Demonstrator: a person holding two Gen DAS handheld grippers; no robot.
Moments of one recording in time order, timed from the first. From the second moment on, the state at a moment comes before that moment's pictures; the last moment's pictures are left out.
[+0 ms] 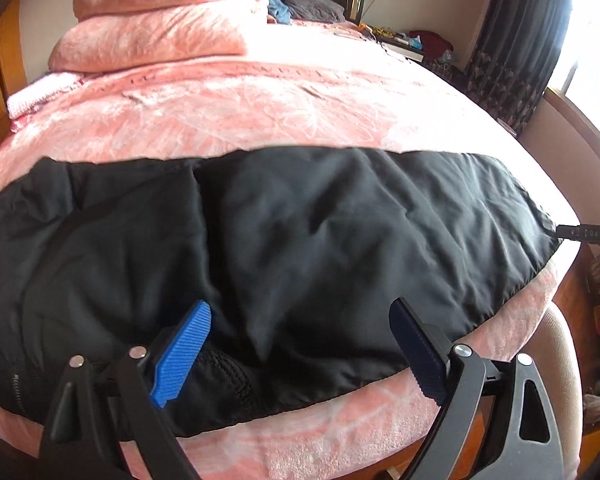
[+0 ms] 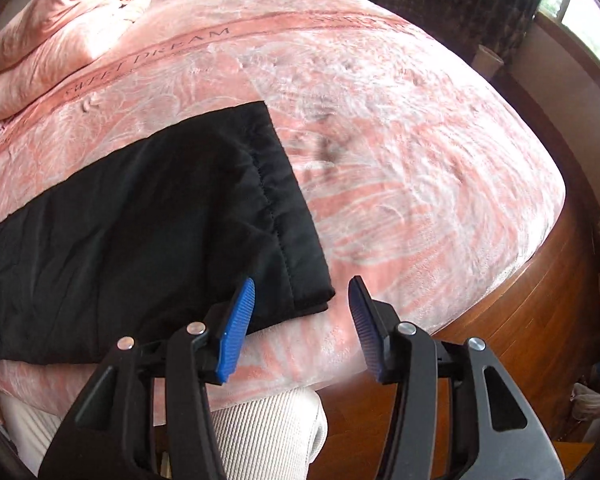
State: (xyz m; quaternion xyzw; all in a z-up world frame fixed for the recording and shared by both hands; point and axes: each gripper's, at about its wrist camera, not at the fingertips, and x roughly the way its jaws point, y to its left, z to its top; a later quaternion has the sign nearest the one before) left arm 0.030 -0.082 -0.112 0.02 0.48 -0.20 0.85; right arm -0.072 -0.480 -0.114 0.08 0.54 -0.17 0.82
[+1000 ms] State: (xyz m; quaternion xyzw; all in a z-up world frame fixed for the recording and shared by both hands) left arm 0.216 0.012 -0.088 0.11 0.54 -0.41 0.73; right arm 0.006 -0.286 -0.107 -0.05 0.52 0.07 0.85
